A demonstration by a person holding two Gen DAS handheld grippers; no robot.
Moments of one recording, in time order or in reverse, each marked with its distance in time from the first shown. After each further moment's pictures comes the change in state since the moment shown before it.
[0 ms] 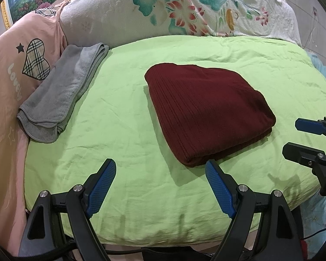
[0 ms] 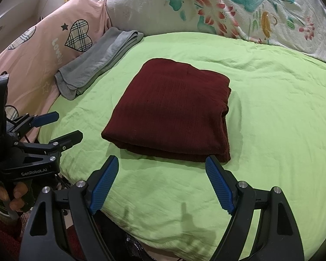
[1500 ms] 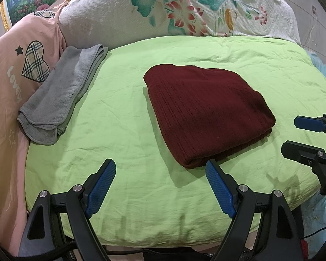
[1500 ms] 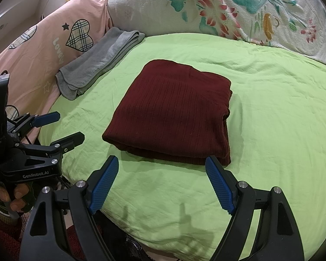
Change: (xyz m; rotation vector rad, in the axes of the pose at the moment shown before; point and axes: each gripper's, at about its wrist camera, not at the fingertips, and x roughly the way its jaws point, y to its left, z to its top) left arm -0.001 -0.001 0.002 0.007 -0.002 0.005; right arm -0.001 0.004 0.003 -0.004 -0.001 -0.001
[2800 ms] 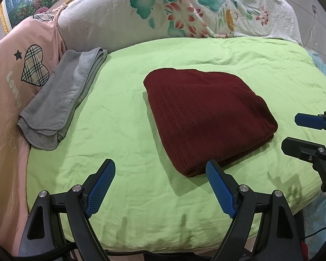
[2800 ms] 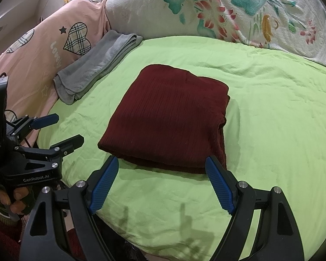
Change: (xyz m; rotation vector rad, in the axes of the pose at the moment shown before) left arm 0.004 -0.005 0.011 0.007 -0.005 0.015; right arm 0.003 -0.010 0.015 -0.002 -0.006 0.001
